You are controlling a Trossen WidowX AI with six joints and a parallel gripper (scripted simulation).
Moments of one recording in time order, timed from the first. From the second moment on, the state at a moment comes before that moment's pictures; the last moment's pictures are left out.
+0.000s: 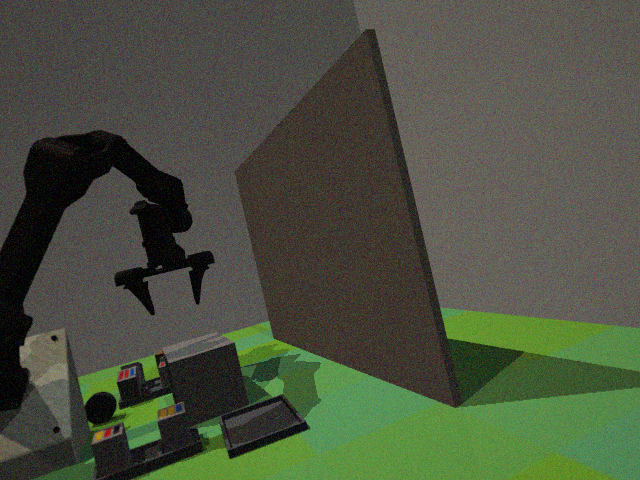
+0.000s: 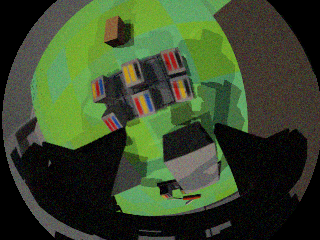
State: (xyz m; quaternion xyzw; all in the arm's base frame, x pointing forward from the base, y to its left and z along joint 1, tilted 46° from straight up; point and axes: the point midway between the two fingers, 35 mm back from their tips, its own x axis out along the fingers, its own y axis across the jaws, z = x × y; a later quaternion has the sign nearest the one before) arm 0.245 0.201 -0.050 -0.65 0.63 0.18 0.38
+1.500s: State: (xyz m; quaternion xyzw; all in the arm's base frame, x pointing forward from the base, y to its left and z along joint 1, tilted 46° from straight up) arm 0.220 0.149 -0.128 -0.69 0.61 0.26 0.29
